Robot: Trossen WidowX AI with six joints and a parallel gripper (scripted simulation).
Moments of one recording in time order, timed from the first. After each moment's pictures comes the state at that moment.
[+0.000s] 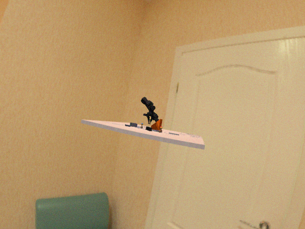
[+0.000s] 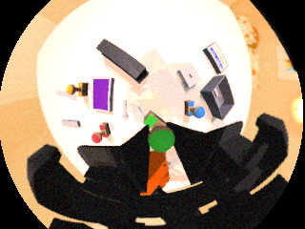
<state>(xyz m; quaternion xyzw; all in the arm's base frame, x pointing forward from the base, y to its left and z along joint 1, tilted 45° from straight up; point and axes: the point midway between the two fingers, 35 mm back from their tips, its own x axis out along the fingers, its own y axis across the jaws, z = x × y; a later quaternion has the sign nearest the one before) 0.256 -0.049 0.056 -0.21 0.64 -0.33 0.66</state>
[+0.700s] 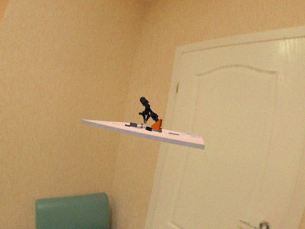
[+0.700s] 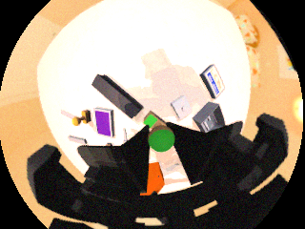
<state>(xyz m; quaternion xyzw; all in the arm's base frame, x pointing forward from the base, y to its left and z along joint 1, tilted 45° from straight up) 0.333 -0.076 0.085 -0.21 0.64 -0.33 0.66</state>
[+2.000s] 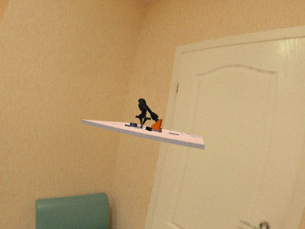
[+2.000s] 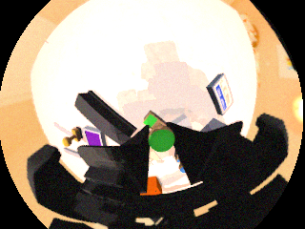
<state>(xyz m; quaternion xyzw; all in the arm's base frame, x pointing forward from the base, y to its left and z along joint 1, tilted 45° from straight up) 0.366 -0.127 0.072 -0.21 0.64 -0.33 0.67</state>
